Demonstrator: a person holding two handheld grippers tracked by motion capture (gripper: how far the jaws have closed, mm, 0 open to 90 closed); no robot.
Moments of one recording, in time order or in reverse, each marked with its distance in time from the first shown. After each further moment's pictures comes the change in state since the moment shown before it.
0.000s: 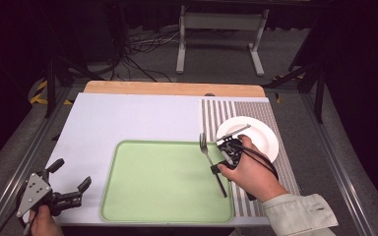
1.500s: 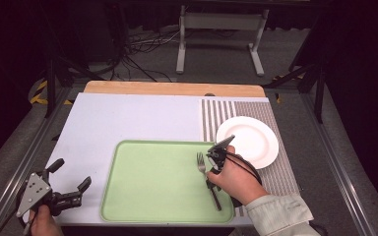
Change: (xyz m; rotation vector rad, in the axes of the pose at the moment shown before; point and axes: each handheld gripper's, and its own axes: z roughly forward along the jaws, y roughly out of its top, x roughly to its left) left arm 0.000 0.000 0.000 -0.005 -0.001 -0.001; right arm 0.000 -0.004 0.058 0.232 -0.048 0.210
